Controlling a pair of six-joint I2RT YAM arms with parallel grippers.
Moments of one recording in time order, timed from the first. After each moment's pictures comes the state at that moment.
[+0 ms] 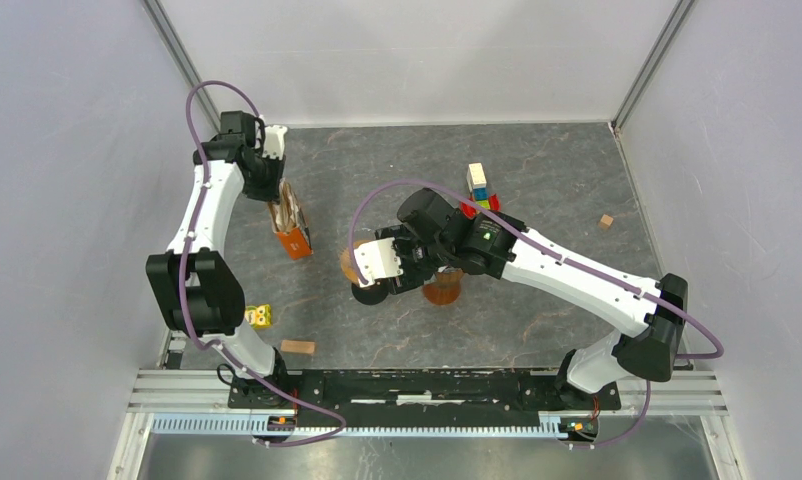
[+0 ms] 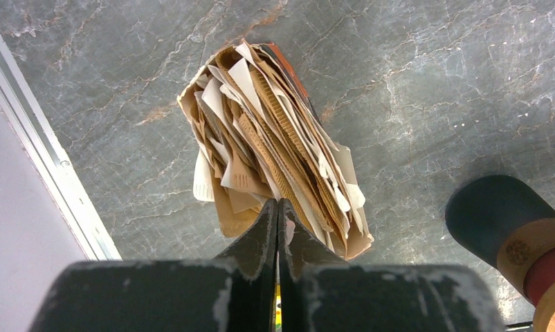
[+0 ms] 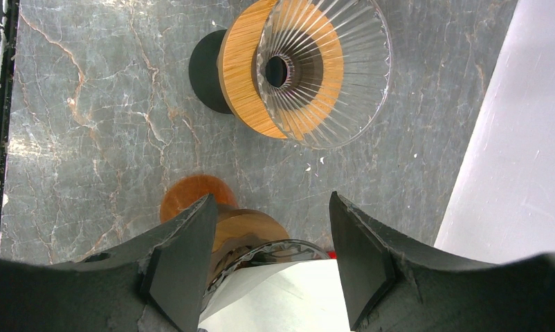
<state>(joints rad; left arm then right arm) 0.06 1.67 1.56 -0.95 0.13 0.26 1.05 1.50 1.49 -0.81 -0.12 -0.88</state>
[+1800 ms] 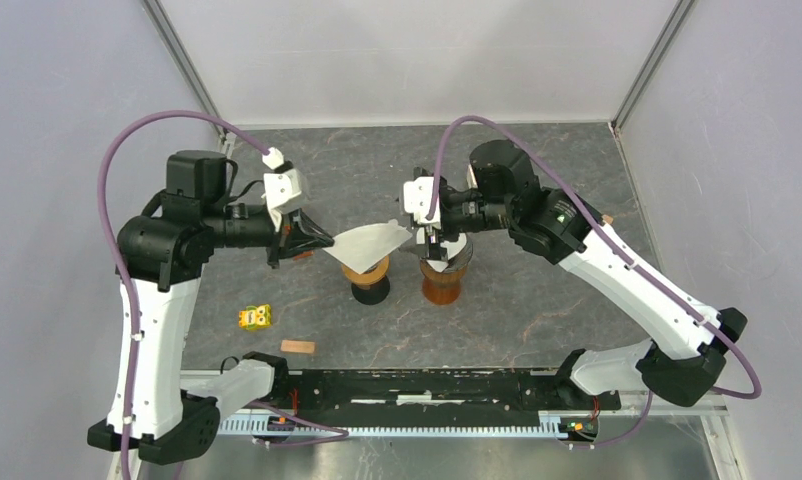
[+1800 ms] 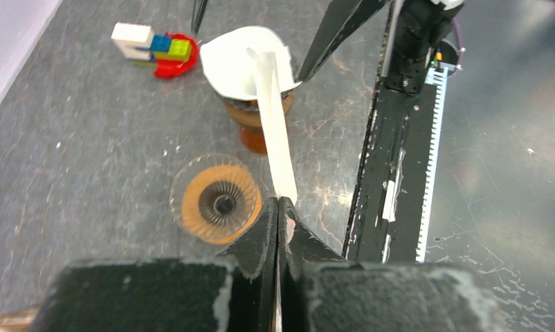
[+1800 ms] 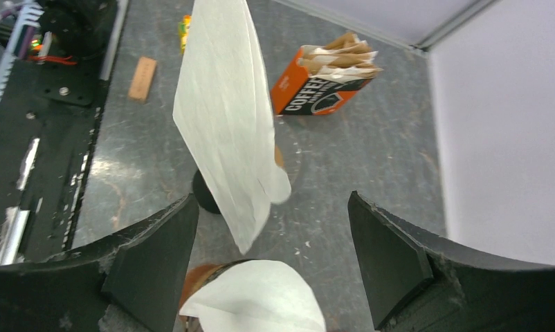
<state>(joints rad) -0.22 1.07 1.69 -1.33 0.96 0.65 0.85 1.33 1.55 -0.64 -0.55 -0.68</state>
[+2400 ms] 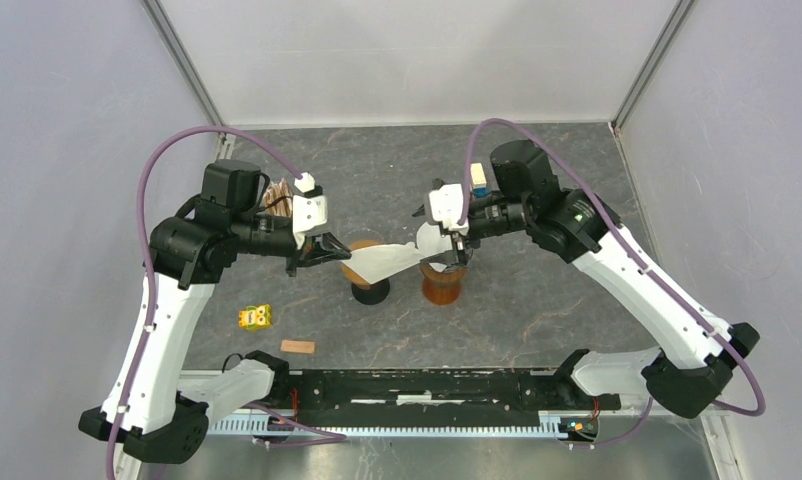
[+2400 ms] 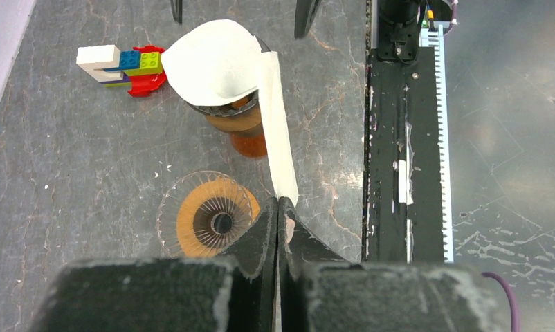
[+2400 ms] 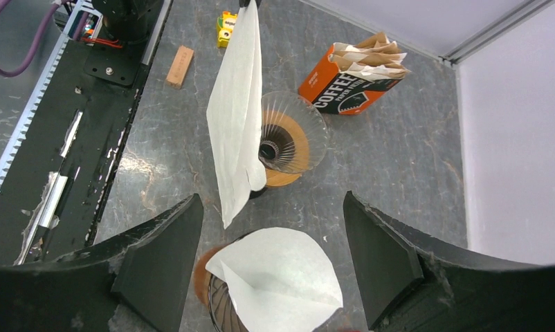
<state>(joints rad) -0.36 1.04 1.51 -1.22 0.93 0.76 0.73 1.26 1.50 -0.76 -0.76 -0.79</state>
